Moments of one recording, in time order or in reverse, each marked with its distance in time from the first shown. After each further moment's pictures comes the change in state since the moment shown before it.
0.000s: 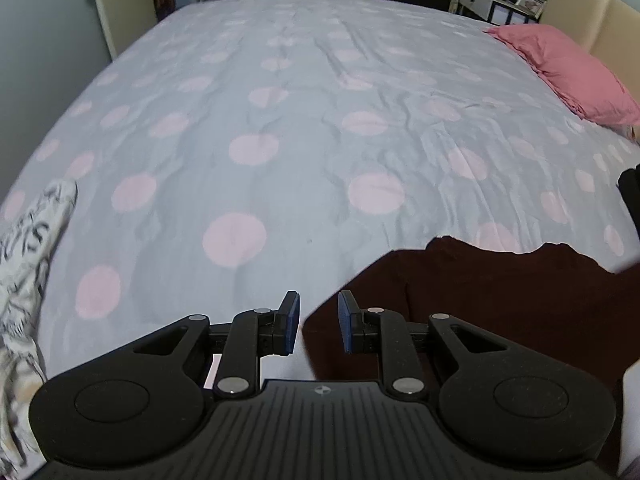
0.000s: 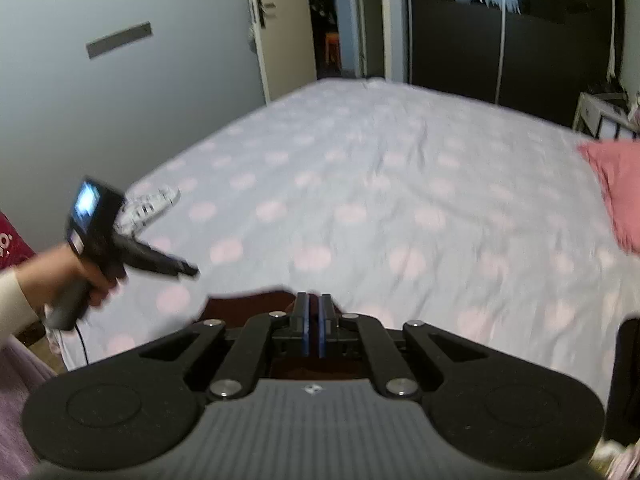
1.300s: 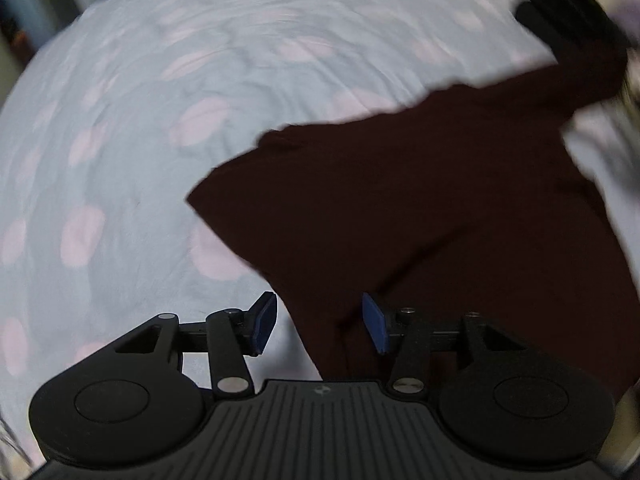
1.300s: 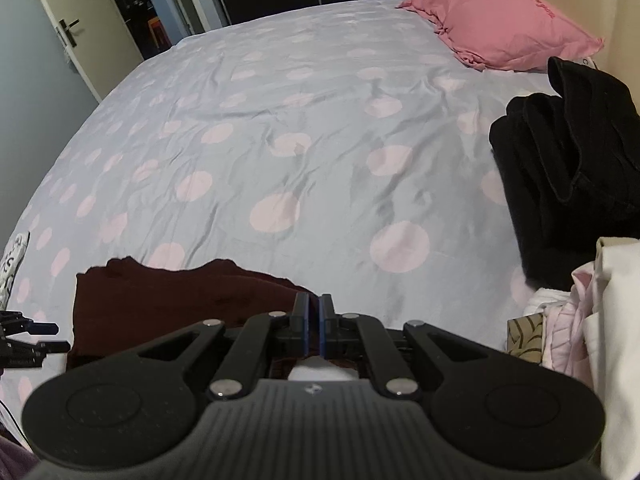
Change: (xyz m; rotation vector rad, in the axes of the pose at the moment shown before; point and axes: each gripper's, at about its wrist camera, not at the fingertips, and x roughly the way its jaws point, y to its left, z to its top) left arm 0.048 -0.124 -0.076 0.491 0.139 -0.104; right arm 0.023 -0.211 -0.140 0.469 0.162 -0.275
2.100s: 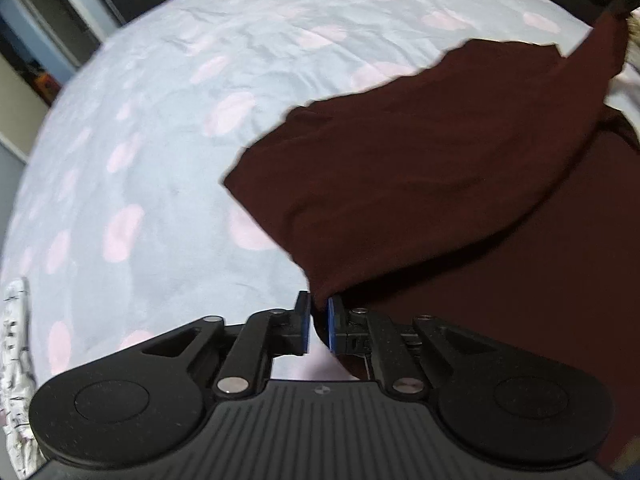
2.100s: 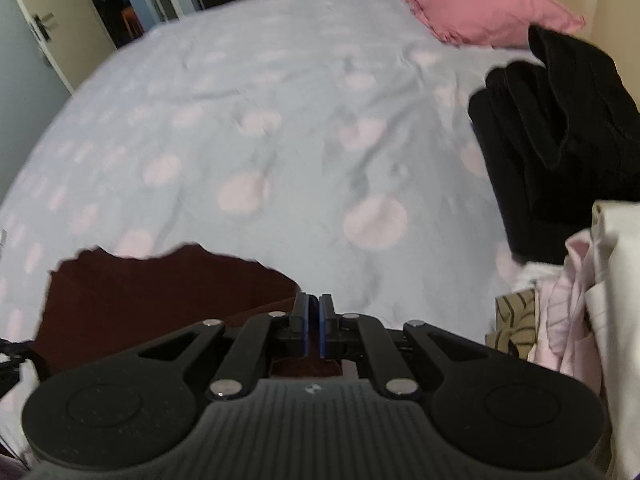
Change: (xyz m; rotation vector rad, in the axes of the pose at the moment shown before) left arm -0.001 0.004 -0.026 0.036 -0.016 0.115; right arm 0.033 -0.014 -0.011 0.034 0.077 -0.091
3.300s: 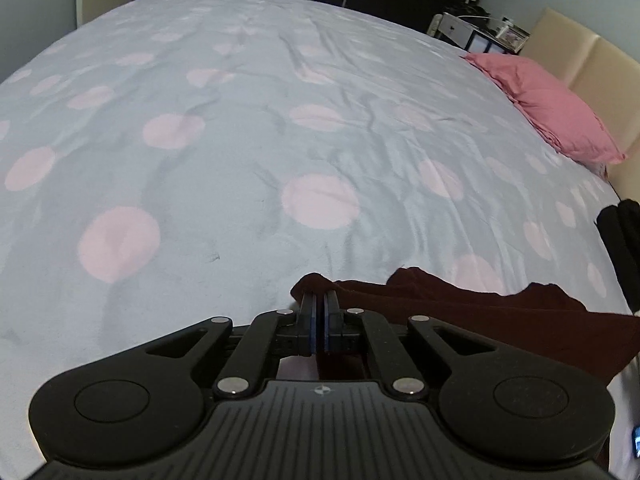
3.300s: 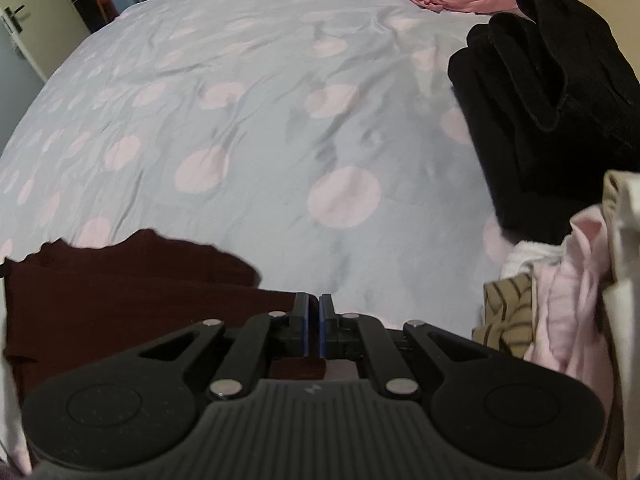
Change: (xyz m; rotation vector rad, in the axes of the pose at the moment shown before) left arm 0.052 0.120 0.041 -0.621 -0.205 -0.169; right arm 0.037 -0.020 0.006 0.051 0.068 -0.041
